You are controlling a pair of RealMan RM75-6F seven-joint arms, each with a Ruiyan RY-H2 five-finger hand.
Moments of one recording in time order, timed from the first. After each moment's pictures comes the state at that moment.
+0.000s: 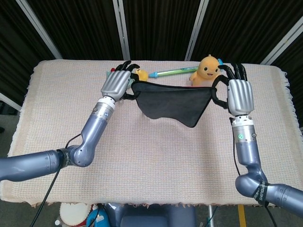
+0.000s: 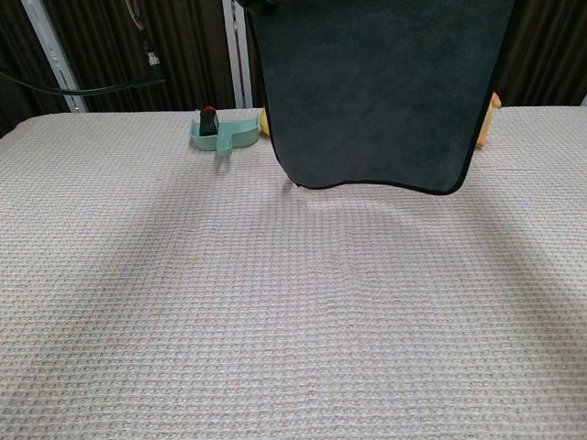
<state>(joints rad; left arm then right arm) -1.24 -1.39 -0.41 -1.51 0.48 0.95 0.38 0.69 -1.26 0.46 -1.65 -1.00 1.25 -0.19</state>
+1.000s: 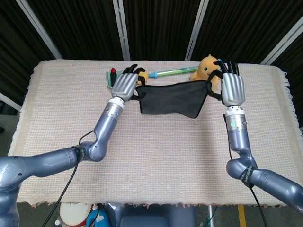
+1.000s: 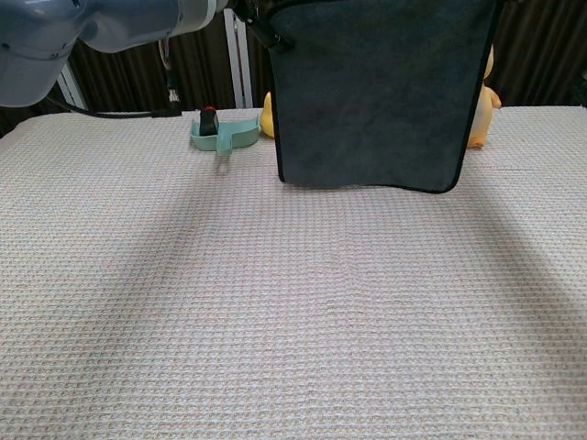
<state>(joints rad) -1.26 -1.57 -0.39 -1.27 0.56 0.88 0.33 0.77 -1.41 0.44 -1.35 -1.01 1.15 -0.05</state>
